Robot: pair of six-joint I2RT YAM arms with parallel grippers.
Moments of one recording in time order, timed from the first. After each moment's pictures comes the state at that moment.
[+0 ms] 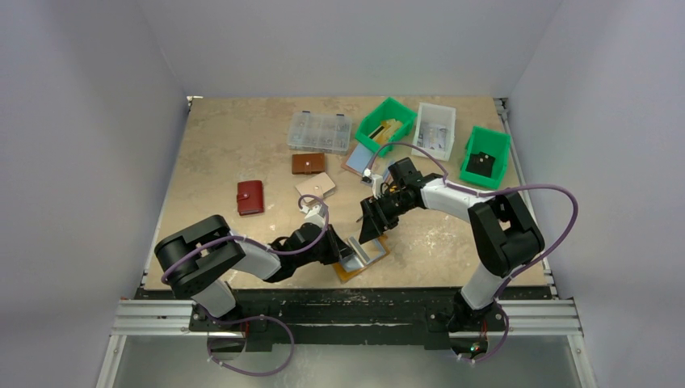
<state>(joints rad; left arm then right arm) -0.95 1.60 0.35 0.71 -0.02 -1.10 0.47 1.69 0.95 -0.46 -0.80 -0.02</state>
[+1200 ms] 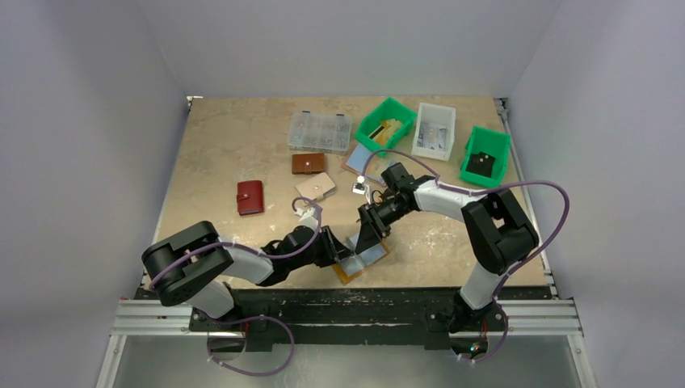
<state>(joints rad) -0.95 1.53 0.30 0.71 -0.01 -1.13 0.53 1.72 0.96 -0.51 -1.08 -0.08</state>
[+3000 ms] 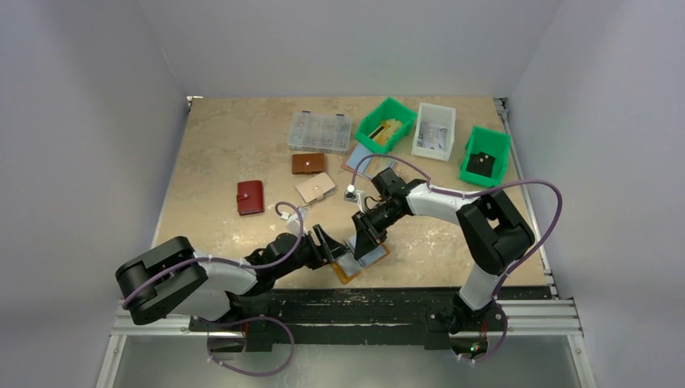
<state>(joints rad) -0.95 1.34 0.16 0.79 -0.05 -1.19 0.60 1.74 0.96 -0.51 -0.93 -0.09</state>
